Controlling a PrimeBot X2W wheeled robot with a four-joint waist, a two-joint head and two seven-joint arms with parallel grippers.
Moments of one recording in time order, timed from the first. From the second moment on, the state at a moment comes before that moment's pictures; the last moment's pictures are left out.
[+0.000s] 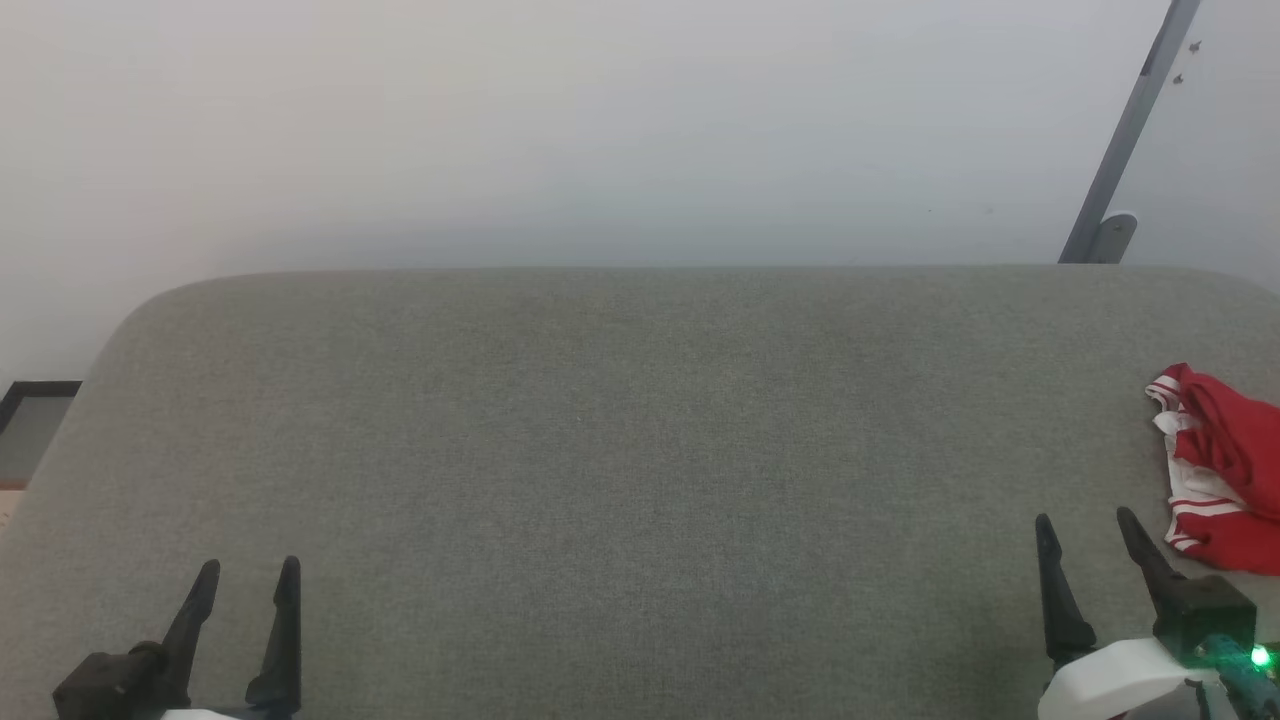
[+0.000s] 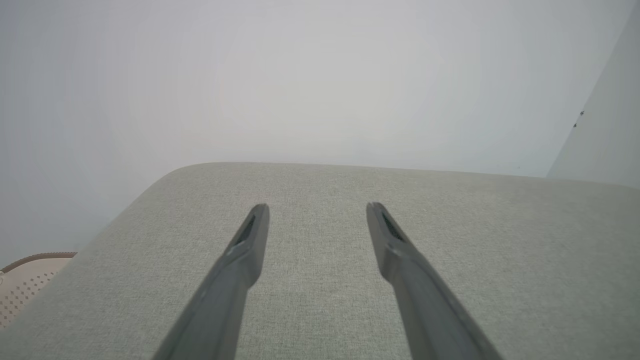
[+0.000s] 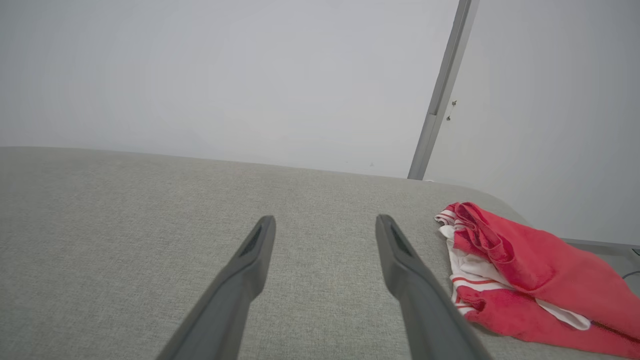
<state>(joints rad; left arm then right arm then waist) 0.12 0.28 0.06 0.16 -0.35 -0.11 -0.26 0.00 -0.09 -0.16 0.27 0.00 0.13 -0.26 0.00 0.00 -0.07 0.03</state>
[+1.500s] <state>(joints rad) 0.10 0.18 0.08 0.21 -0.63 -0.12 -0.17 0.03 -0.06 -0.14 0.30 0.35 0.13 -0.17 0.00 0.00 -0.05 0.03</state>
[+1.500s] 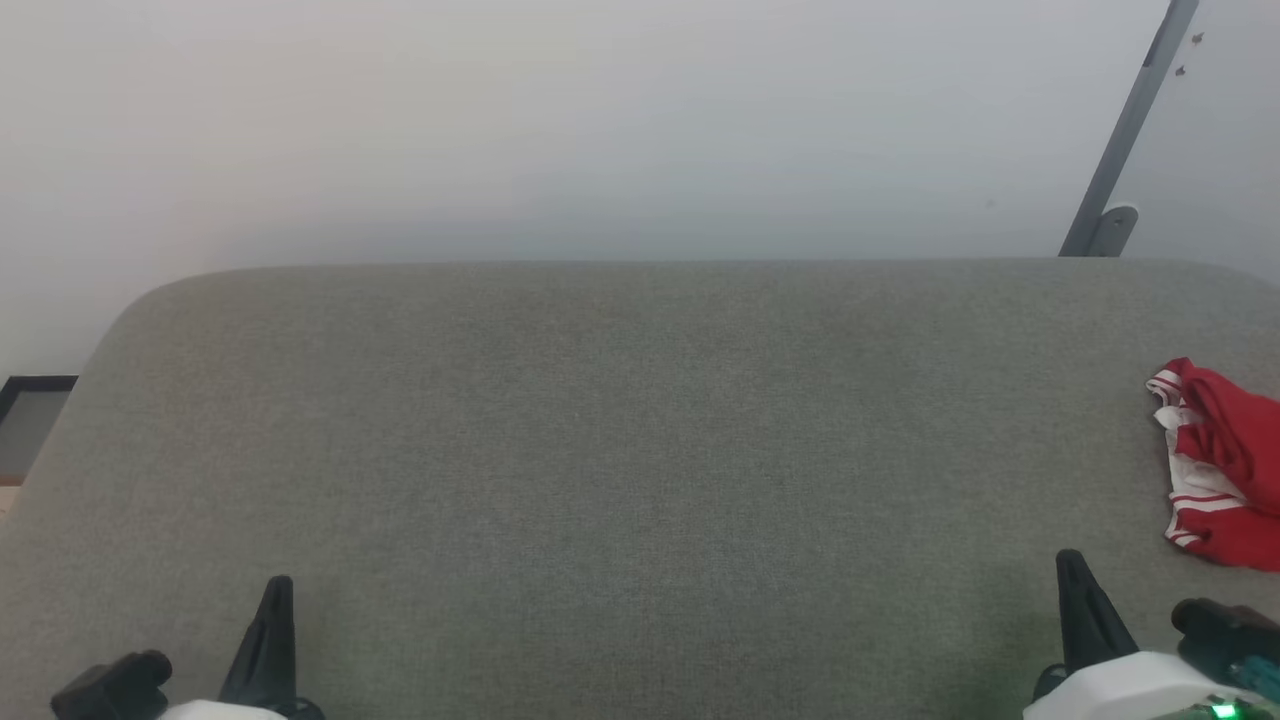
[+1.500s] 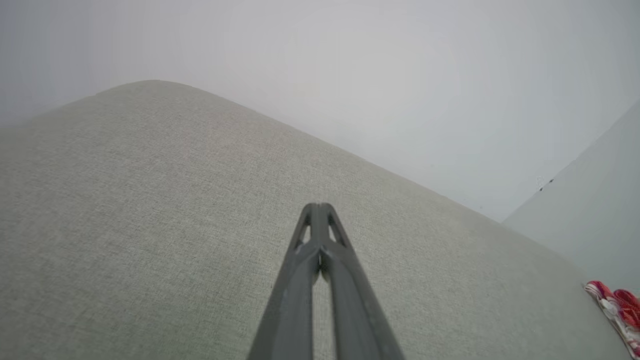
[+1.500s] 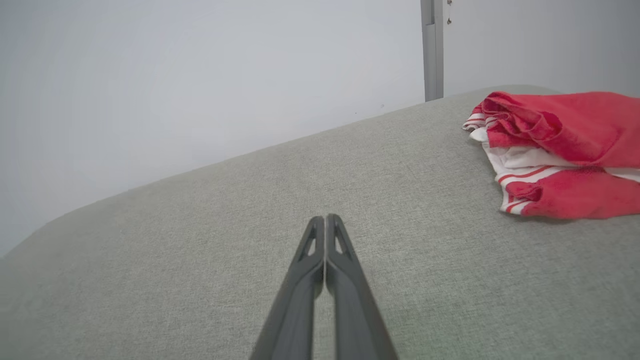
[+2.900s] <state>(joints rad) 0.00 0.12 0.10 0.23 -1.13 -0.12 -0.03 -0.04 -0.05 -0.13 0.27 0.99 0.13 -0.03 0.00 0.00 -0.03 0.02</state>
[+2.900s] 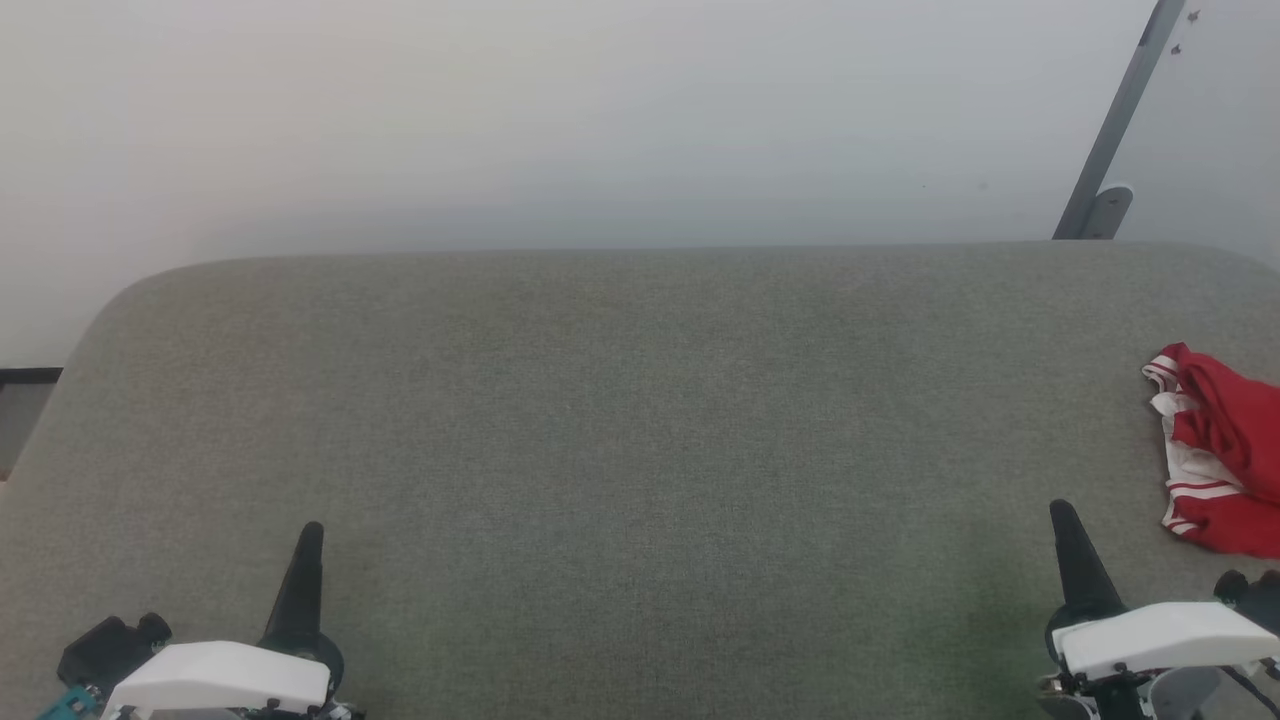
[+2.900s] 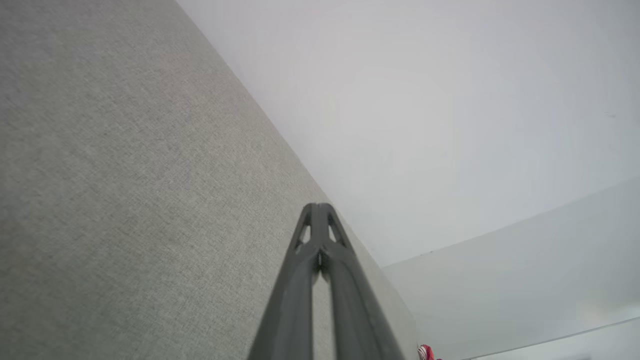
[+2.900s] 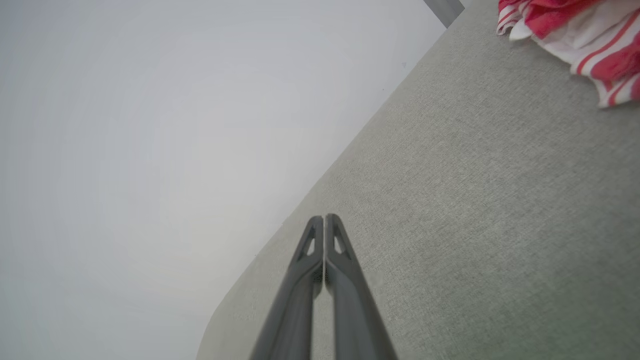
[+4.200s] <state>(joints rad) -0.07 0.07 0.11 0.24 -1.44 -0.13 0.07 -0.08 -0.05 -0.12 0.26 1.39 0.13 0.06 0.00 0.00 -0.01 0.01</state>
